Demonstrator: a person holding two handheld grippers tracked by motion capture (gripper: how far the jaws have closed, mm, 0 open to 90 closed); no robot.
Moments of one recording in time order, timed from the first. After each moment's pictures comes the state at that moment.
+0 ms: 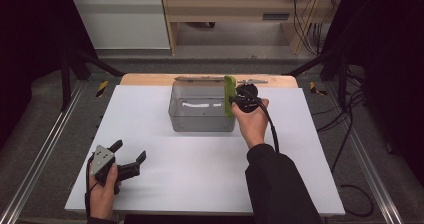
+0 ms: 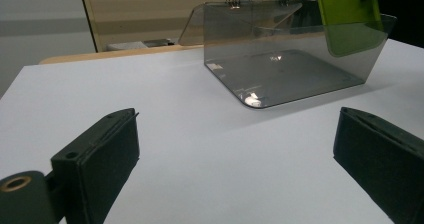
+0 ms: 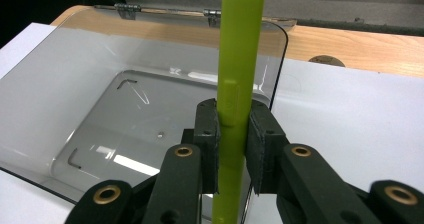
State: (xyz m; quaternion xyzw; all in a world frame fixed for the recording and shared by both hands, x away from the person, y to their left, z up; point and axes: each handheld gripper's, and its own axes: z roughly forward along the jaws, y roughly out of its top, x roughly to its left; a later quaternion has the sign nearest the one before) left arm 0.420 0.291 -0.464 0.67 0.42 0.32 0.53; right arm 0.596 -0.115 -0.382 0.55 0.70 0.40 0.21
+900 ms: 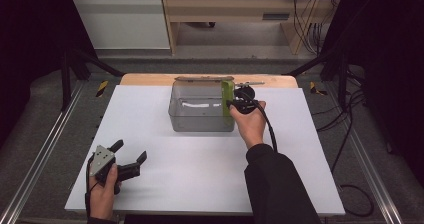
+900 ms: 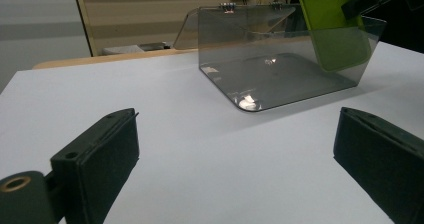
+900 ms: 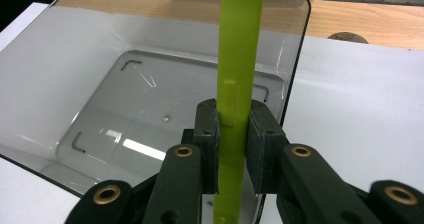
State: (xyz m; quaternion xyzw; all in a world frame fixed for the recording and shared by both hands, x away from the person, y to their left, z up) left arm 0.419 0.290 -0.463 0.67 0.41 0.32 0.53; right arm 0.601 -0.111 -0.394 0.55 0.72 0.39 0.17
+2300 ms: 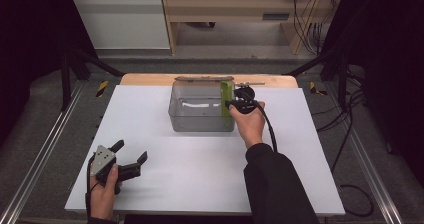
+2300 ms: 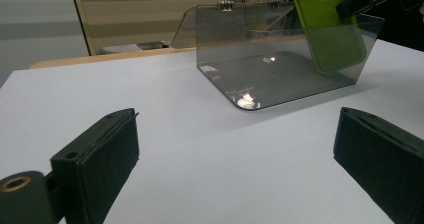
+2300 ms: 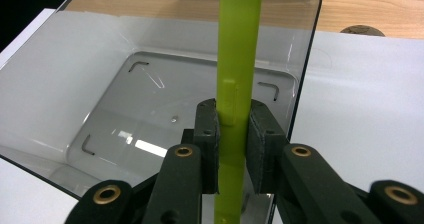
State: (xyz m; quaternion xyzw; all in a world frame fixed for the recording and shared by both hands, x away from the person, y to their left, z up) left arm 0.419 0.289 -0.463 0.67 0.41 0.31 0.53; right arm 0.604 -0.111 -0.399 0.56 0.71 0.40 0.15
